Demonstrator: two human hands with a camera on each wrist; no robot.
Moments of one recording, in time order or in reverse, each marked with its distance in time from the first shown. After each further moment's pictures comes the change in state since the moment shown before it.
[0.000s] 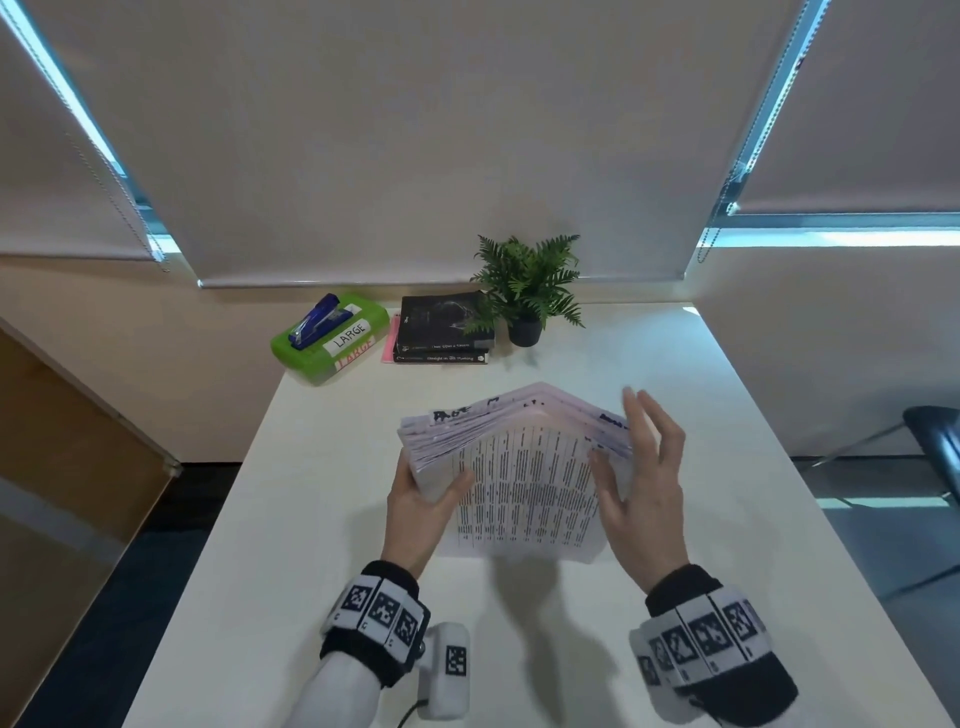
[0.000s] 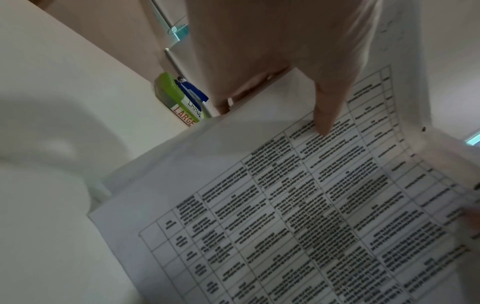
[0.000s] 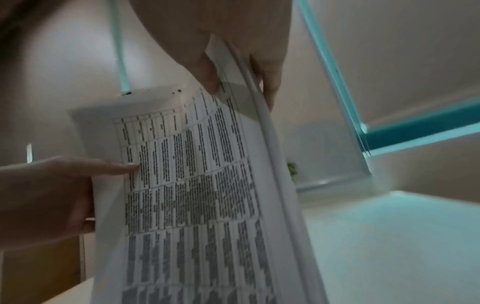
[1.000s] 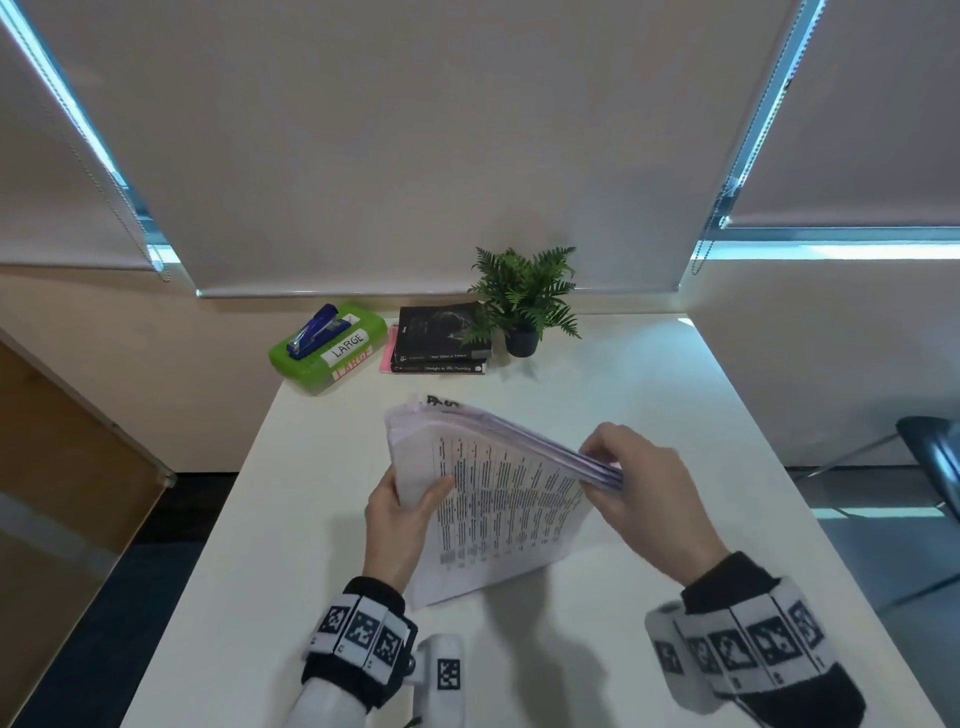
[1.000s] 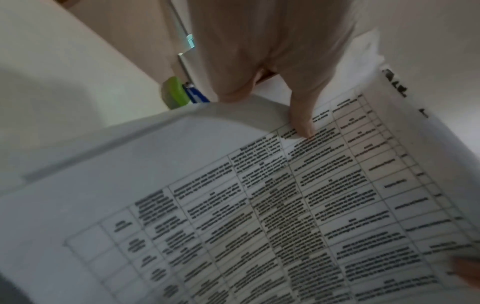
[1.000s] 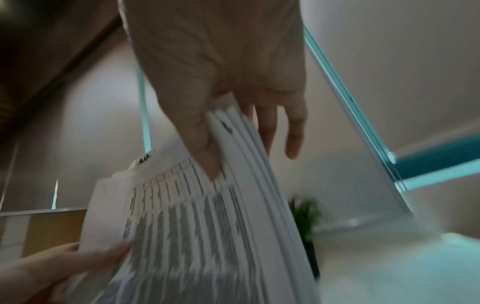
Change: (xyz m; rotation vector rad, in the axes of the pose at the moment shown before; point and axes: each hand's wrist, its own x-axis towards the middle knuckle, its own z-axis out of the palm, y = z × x) left_hand -0.003 0.009 -0.012 -0.017 0.052 0.048; right_hand 0.032 -0.023 -0.034 -0.259 -0.447 0.009
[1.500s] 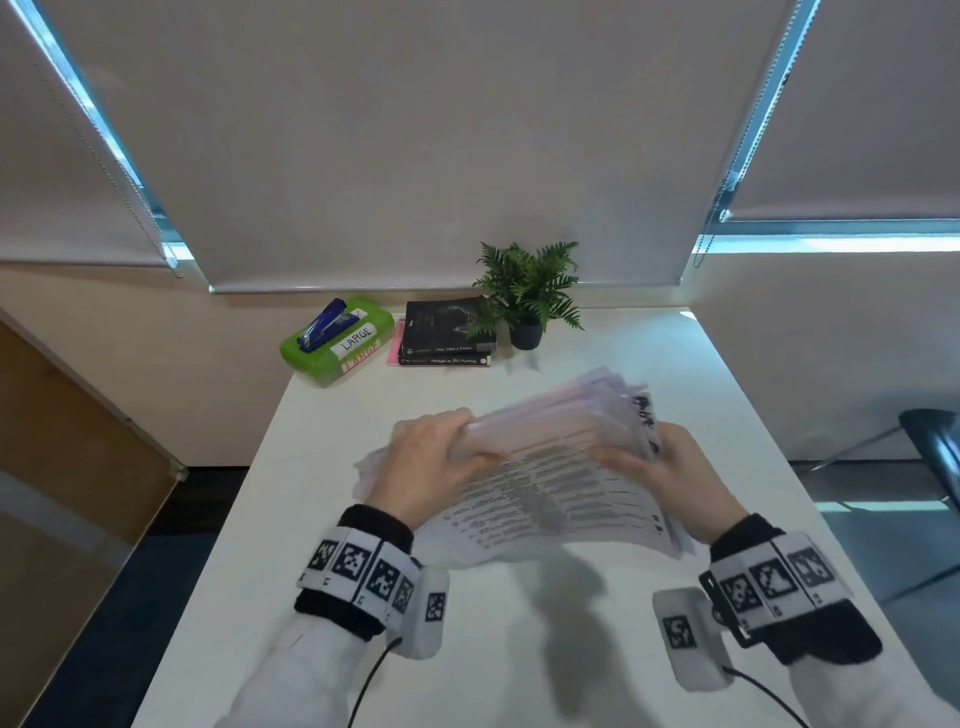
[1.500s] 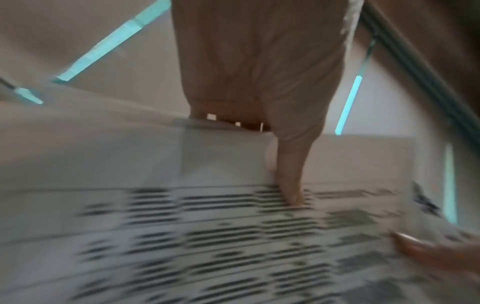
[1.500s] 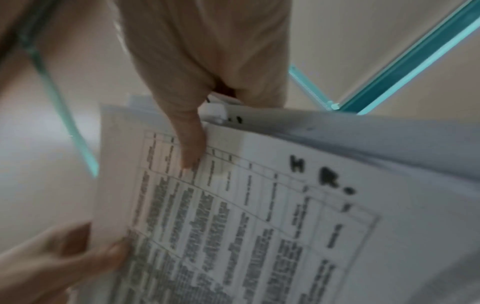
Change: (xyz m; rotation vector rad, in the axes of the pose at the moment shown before) left_hand 0.005 0.070 0.005 0.927 -0.290 0.548; right_hand -0.003 0.019 -0.011 0.694 -0.154 0.273
